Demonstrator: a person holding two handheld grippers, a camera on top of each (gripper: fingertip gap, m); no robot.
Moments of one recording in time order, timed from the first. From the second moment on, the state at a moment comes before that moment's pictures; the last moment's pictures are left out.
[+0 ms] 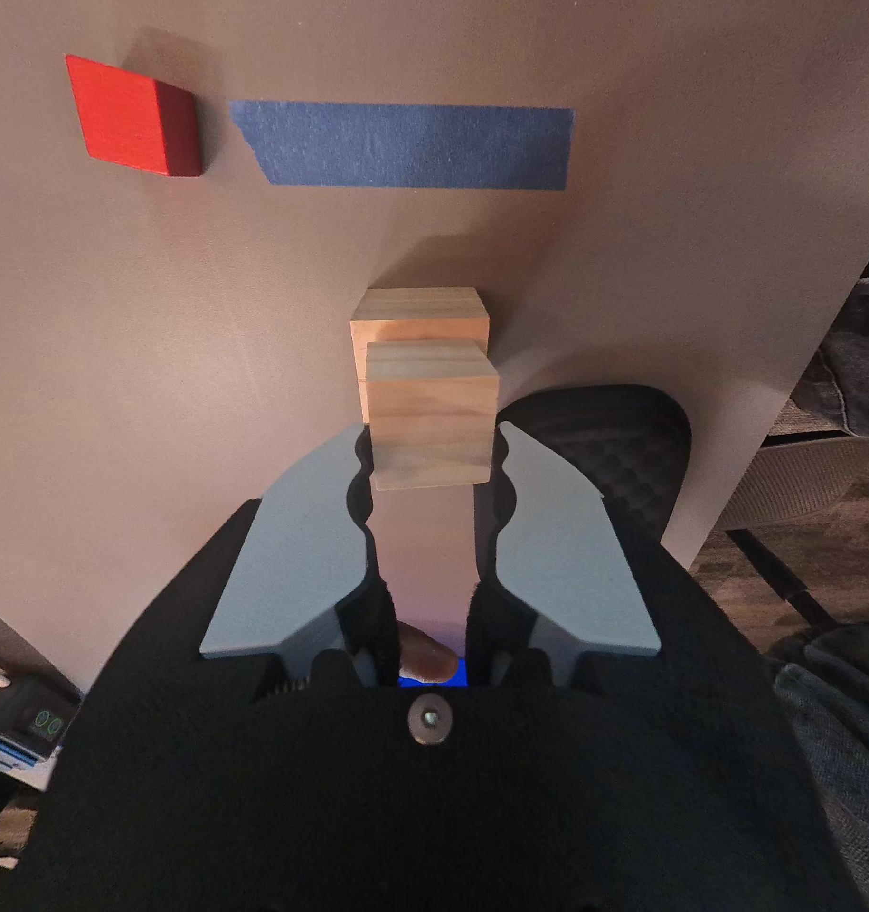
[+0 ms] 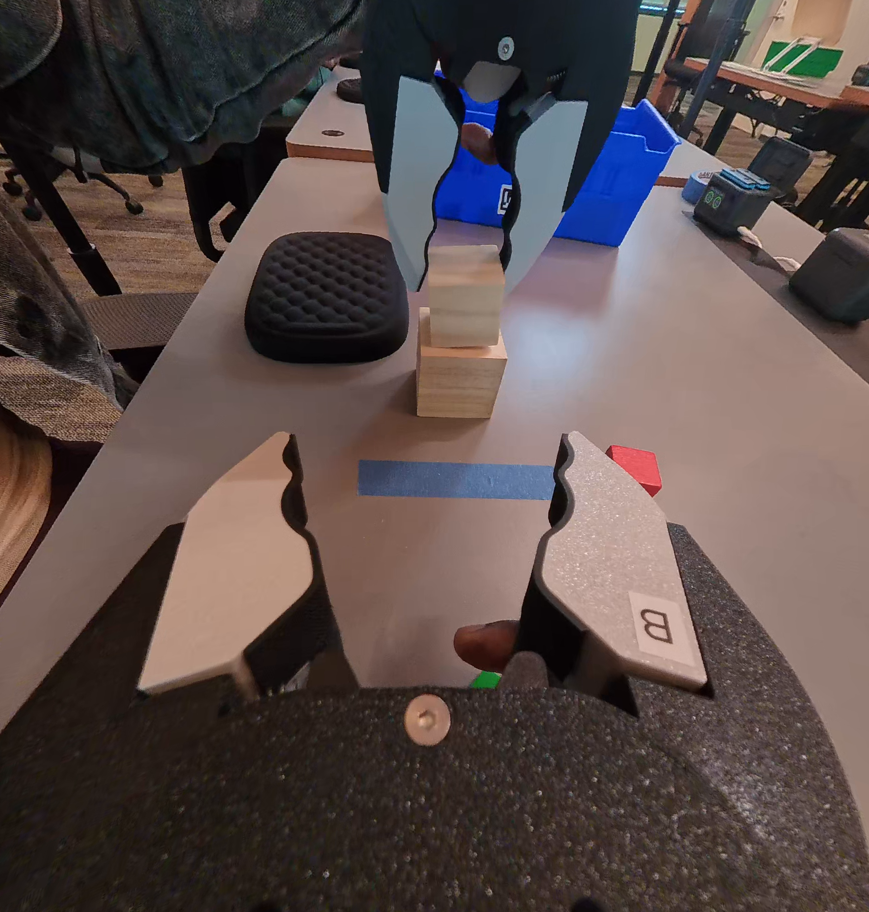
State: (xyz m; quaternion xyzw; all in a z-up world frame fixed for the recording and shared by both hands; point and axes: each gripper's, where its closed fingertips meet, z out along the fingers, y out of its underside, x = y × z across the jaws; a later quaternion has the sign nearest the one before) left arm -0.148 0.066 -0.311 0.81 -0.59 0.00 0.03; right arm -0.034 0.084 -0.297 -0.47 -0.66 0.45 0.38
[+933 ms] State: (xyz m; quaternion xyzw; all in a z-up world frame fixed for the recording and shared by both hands) left arm -0.093 0.088 -0.163 0.65 -0.32 0.08 -0.68; right arm 0.028 0.131 -0.314 -0.56 -0.67 0.38 0.32
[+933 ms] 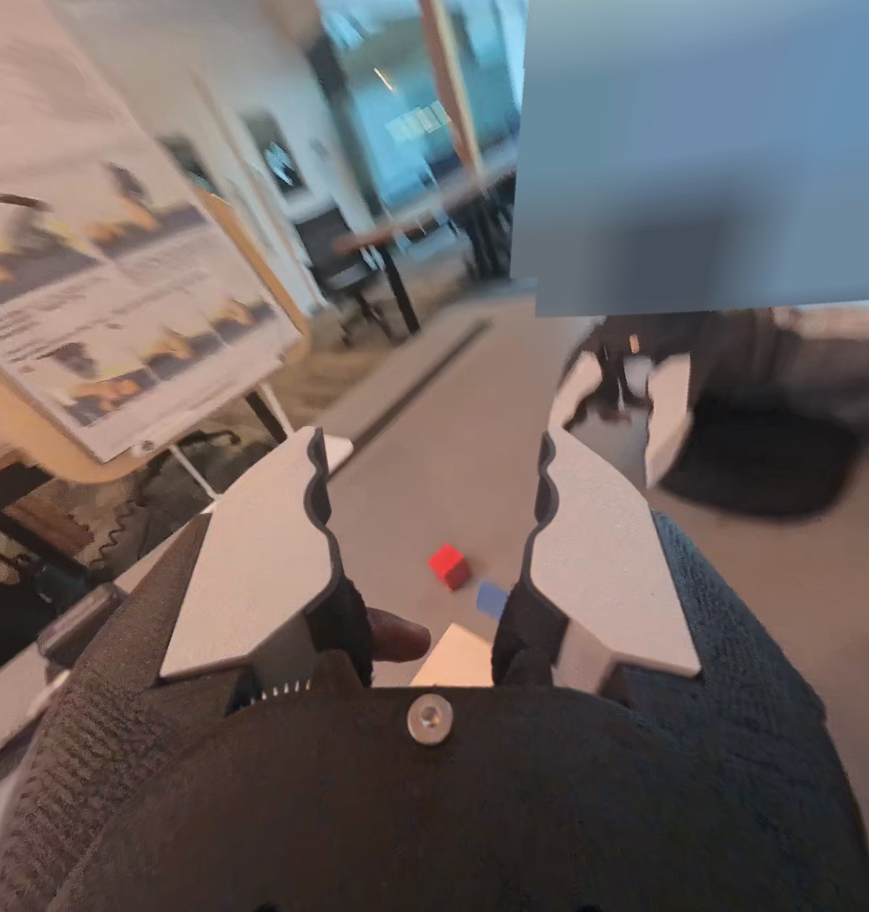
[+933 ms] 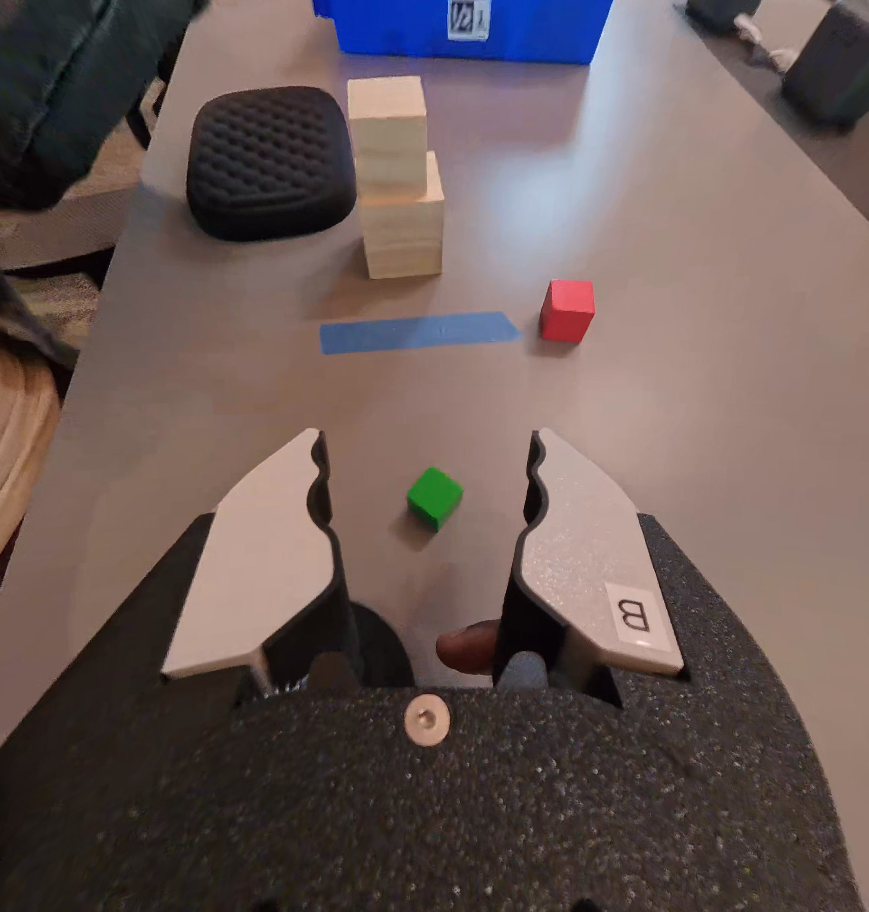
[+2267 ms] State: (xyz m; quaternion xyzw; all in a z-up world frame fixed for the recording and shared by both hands) left arm -0.057 0.065 -0.217 0.59 -0.42 -0.11 -0.68; right arm -0.046 0.062 -0.229 -0.49 -0.39 0.78 0.10
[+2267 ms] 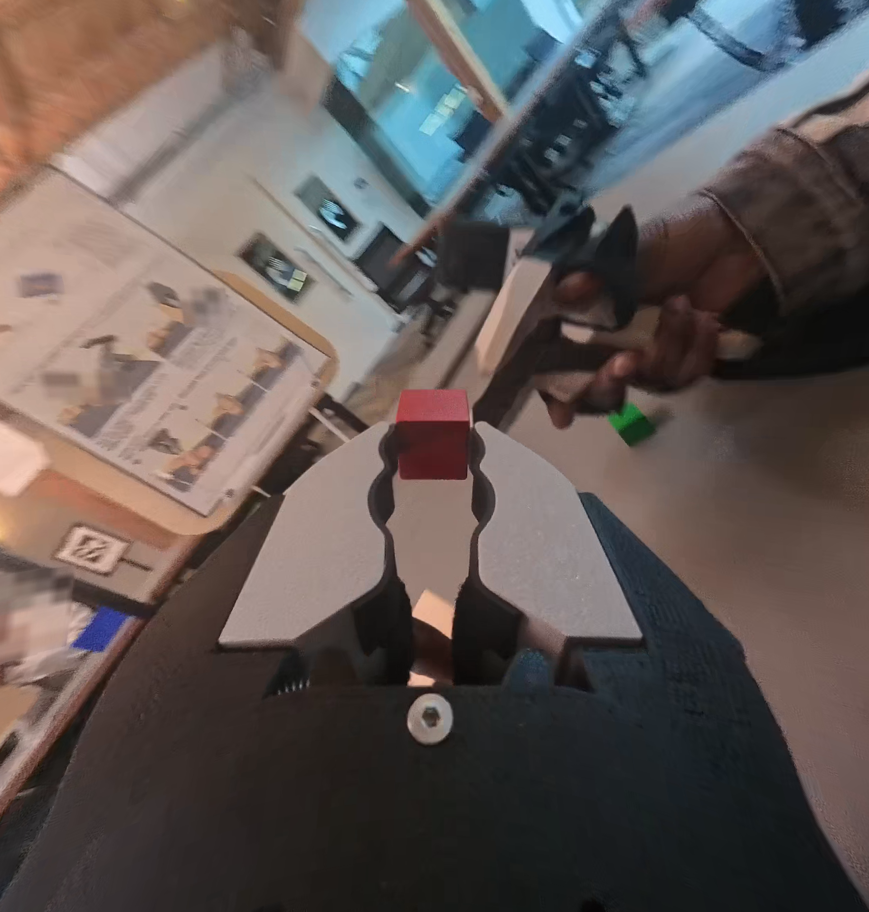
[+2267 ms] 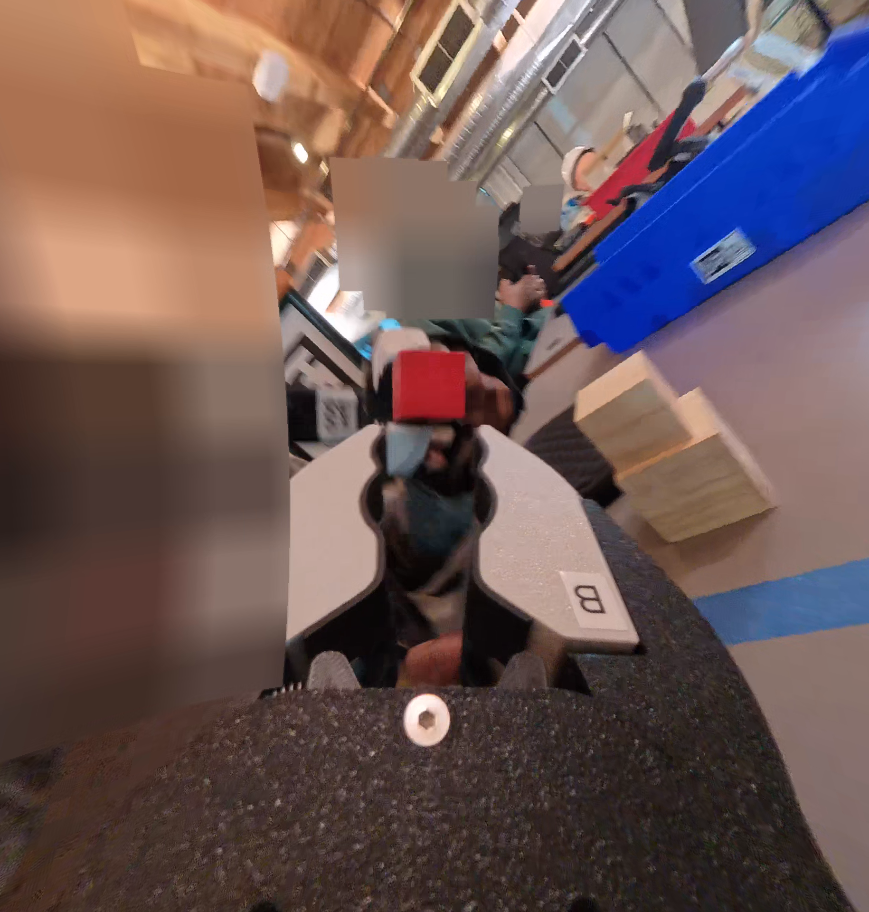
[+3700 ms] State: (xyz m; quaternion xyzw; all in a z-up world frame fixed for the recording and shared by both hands) left arm -0.139 0.069 -0.277 0.81 -0.59 -0.01 0.01; right arm -0.044 0.074 -0.281 -0.46 -0.64 0.49 0.37
